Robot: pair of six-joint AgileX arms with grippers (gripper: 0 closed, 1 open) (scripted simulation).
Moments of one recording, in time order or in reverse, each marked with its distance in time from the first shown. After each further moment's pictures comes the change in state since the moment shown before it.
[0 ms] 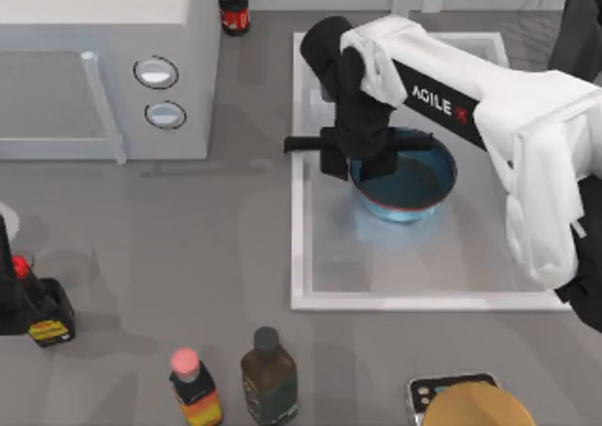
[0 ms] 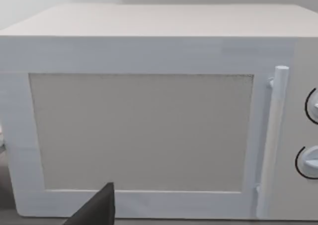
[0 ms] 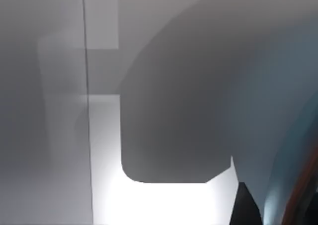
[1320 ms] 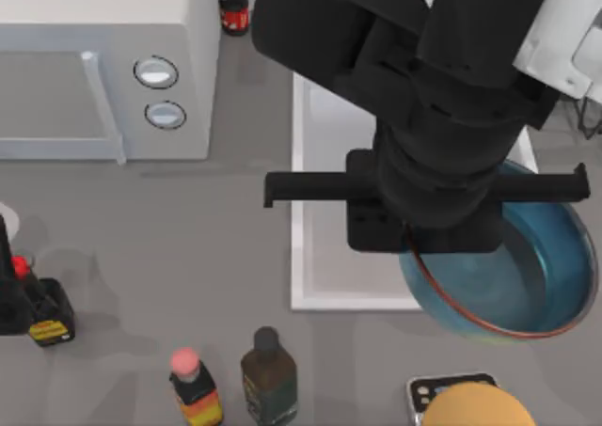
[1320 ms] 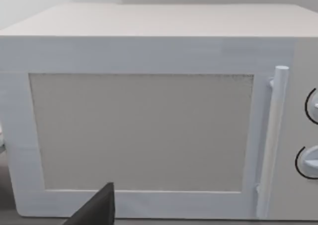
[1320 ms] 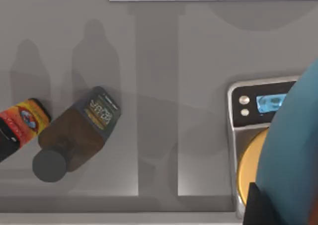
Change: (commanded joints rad) left arm 0.000 0.000 0.000 0.000 0.000 0.000; right arm 0.487 -1.095 -0.629 -0.532 0.059 0.476
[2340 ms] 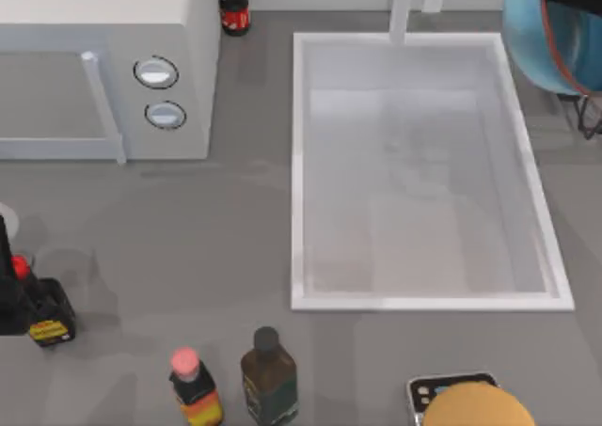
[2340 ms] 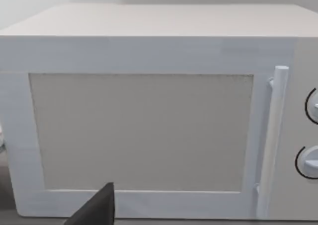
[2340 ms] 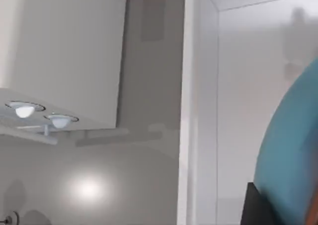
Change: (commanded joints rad) left arm 0.000 0.000 0.000 0.000 0.000 0.000; right arm -0.628 -0.253 -0.261 0.700 -0.305 -0.444
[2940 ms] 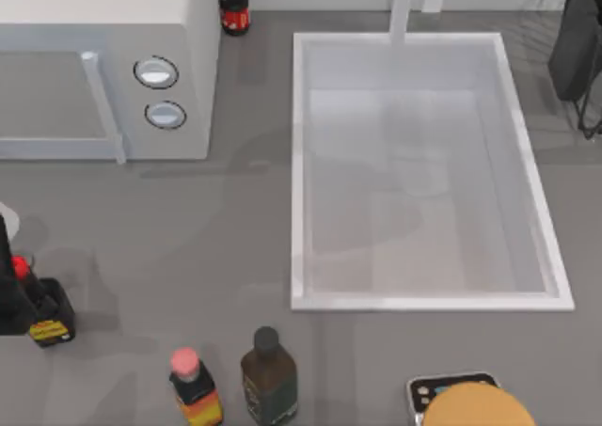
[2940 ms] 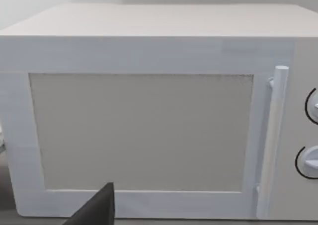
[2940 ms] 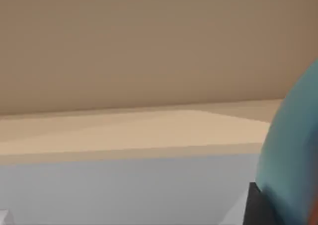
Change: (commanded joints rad) left arm 0.000 0.000 0.000 0.000 0.000 0.000; right arm -0.695 -0.180 -0.259 0.783 -0.239 -0.473
